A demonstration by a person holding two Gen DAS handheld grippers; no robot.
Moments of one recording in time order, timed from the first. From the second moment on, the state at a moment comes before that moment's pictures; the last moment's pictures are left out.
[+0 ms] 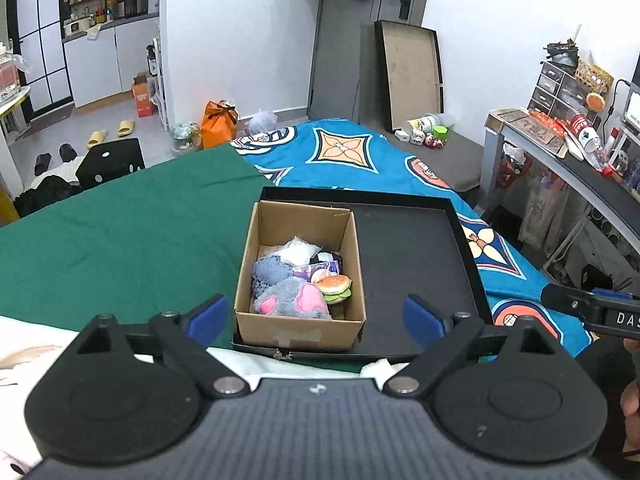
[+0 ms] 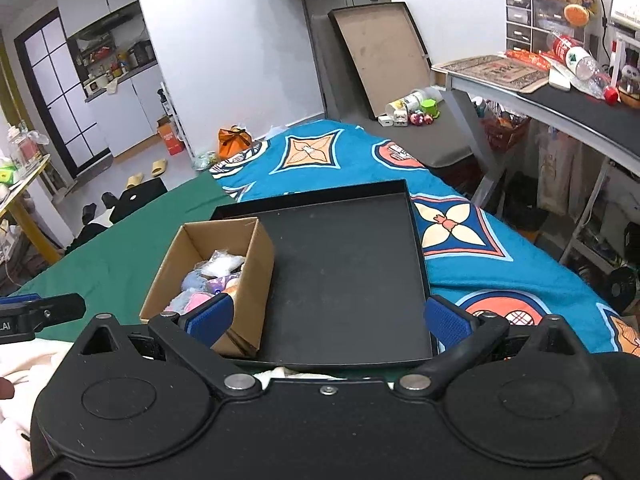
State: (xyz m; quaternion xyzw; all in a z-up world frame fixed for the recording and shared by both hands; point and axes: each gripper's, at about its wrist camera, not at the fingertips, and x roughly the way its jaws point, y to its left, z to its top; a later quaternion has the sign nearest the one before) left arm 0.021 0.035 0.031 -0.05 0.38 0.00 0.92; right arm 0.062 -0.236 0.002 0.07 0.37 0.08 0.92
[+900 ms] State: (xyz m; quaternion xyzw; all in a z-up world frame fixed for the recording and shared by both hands) left arm -0.026 0.034 0.036 -0.04 0.36 0.00 0.93; right arm 0.013 -0.232 0.020 0.05 0.36 0.09 0.93
